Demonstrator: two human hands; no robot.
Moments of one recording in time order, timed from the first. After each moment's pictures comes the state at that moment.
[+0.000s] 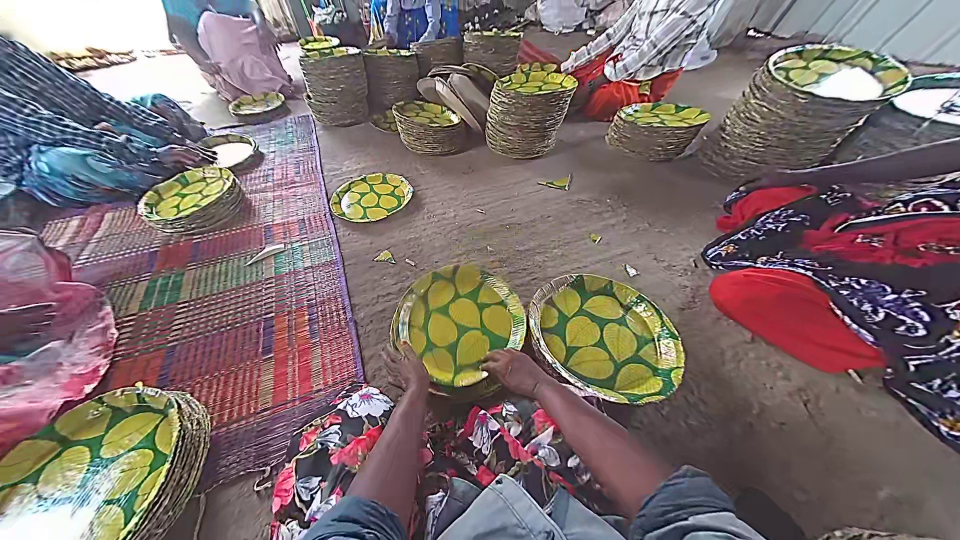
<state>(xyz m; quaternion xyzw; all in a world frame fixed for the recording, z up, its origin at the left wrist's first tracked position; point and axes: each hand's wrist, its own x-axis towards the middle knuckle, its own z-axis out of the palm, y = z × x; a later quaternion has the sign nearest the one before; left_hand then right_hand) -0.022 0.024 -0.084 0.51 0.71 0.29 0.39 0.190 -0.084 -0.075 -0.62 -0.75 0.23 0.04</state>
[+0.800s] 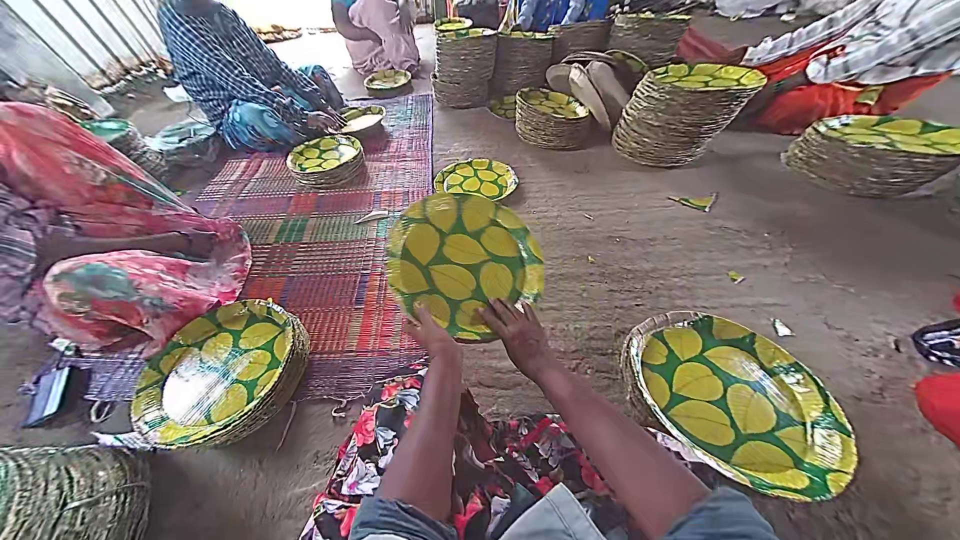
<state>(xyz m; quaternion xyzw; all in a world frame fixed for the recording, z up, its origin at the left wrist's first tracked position) -0.094 0.052 0.011 0.15 0.55 0.70 0.44 0.055 0.018 -0.030 -0.56 -0.80 -0.02 0.20</state>
